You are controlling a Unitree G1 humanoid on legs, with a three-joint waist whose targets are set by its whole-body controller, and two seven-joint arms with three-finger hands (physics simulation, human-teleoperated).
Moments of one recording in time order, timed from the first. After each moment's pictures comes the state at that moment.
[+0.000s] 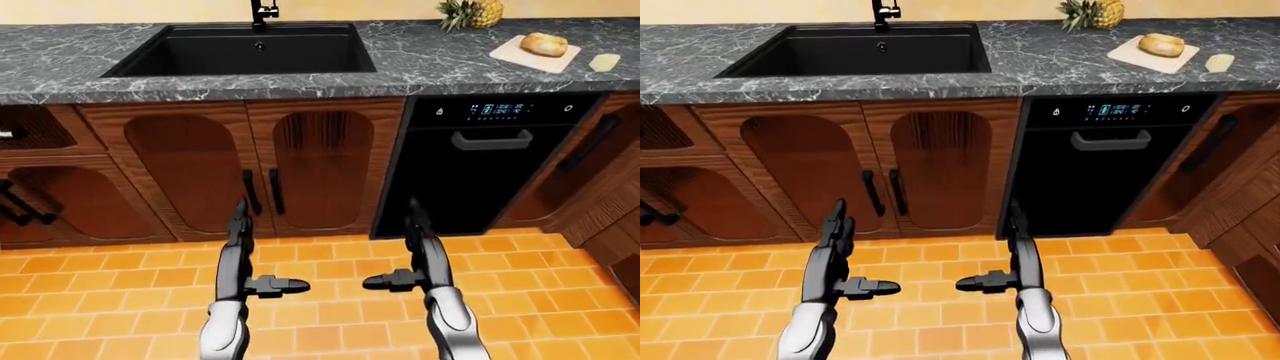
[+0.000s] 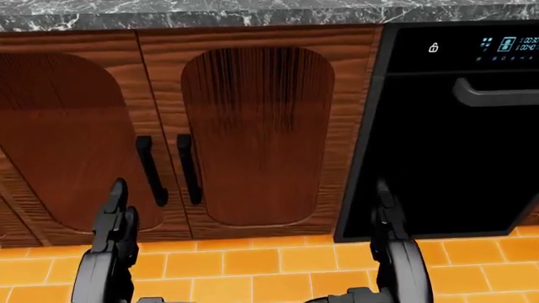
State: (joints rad) left arm 0.08 0.00 0.00 -0.02 0.03 -0.06 -0.01; right arm 0.02 -0.02 -0.02 0.08 -0.04 -0.02 0.04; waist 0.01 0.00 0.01
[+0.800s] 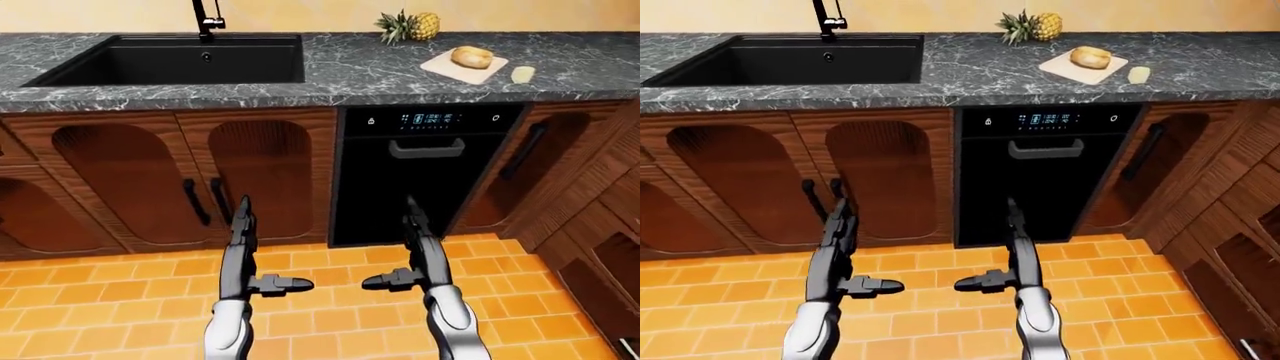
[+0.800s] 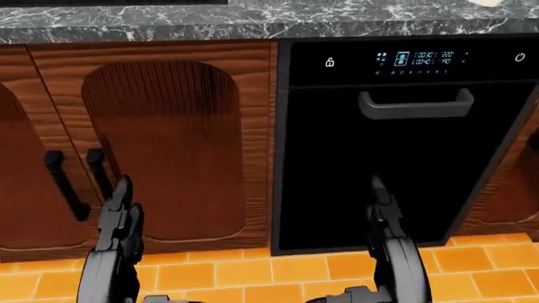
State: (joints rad) left arm 0.07 -0.01 -0.01 -0.01 0.02 -0.09 0.00; right arm 0.01 -0.02 -0.02 0.07 -0.04 -0.02 0.07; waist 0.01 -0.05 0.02
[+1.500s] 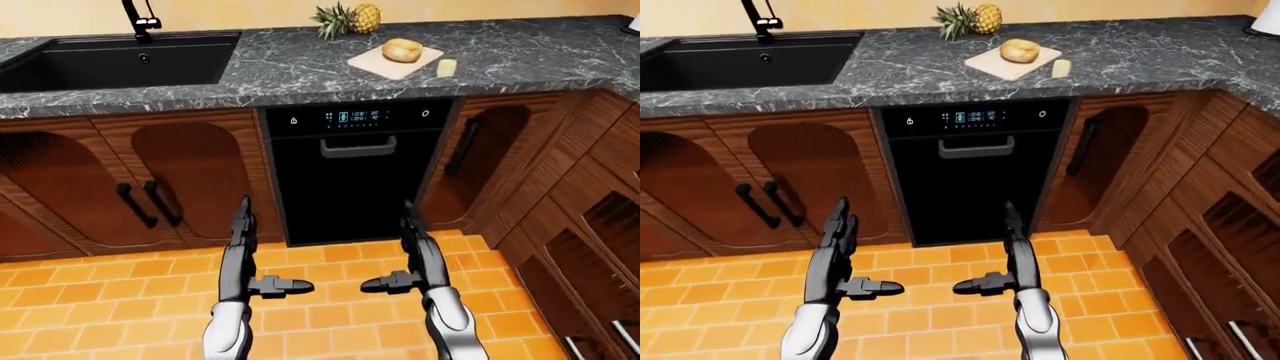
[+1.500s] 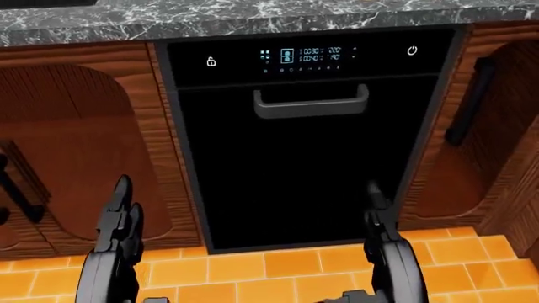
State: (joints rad) left arm 0.09 -0.01 -0.02 -0.04 0.03 -0.07 0.00; right arm 0.01 -0.02 -0.01 0.09 -0.05 -0.02 0.07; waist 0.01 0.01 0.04
